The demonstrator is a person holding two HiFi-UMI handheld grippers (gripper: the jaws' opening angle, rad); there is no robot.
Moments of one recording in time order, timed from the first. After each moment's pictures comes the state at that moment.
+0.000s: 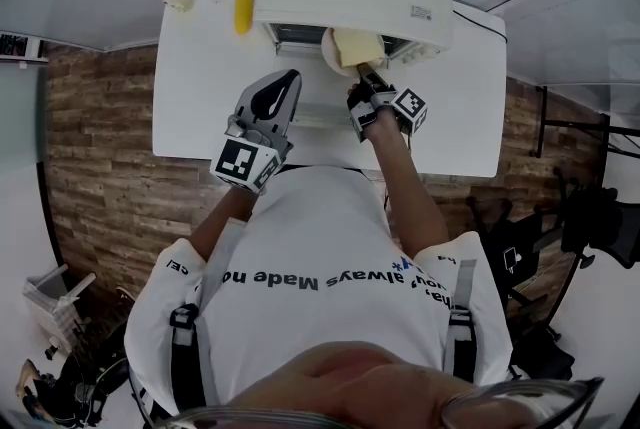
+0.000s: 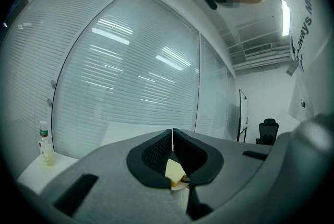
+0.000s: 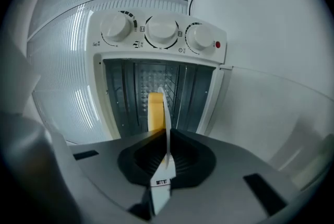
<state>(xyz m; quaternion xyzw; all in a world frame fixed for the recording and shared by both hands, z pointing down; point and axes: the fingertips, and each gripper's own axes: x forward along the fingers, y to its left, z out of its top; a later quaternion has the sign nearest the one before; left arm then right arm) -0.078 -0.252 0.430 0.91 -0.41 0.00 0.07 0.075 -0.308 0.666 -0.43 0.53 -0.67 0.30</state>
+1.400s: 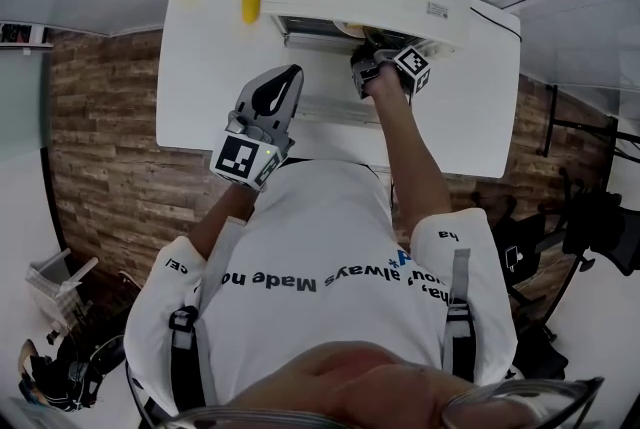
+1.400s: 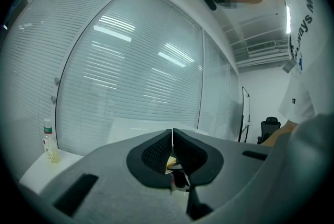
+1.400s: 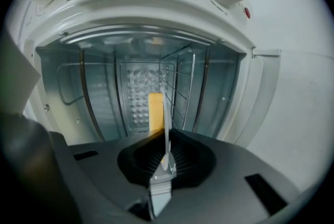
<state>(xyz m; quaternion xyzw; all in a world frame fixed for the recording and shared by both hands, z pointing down) -0.088 -0.258 0.442 0.90 -0.42 0.01 0.08 0.066 -0.396 0.695 -0.44 0.50 -0.68 0.32</state>
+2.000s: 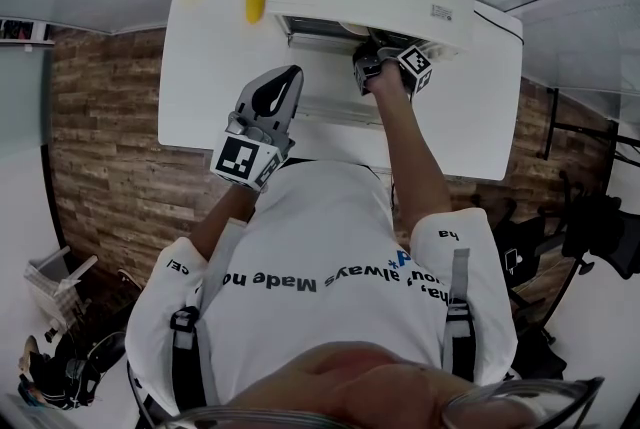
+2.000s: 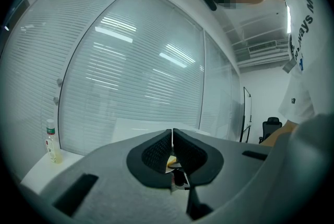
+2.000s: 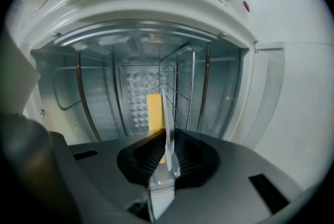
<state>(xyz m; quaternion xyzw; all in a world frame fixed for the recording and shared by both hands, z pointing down) -0.097 -0.258 0.440 0.90 -0.43 0.01 0.08 0.067 -0.406 0.700 -0.44 0.49 -0.68 0.33</state>
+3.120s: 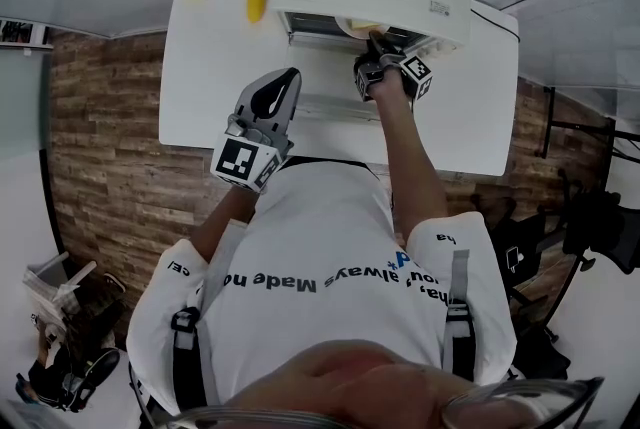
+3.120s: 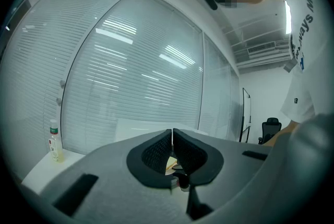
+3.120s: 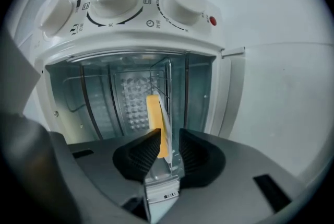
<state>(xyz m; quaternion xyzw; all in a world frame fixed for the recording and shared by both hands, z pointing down) -0.106 -0.239 0.438 0.90 -0.43 0.00 0.08 0.073 -0.372 0.709 -0.45 0.44 -0.70 0.34</state>
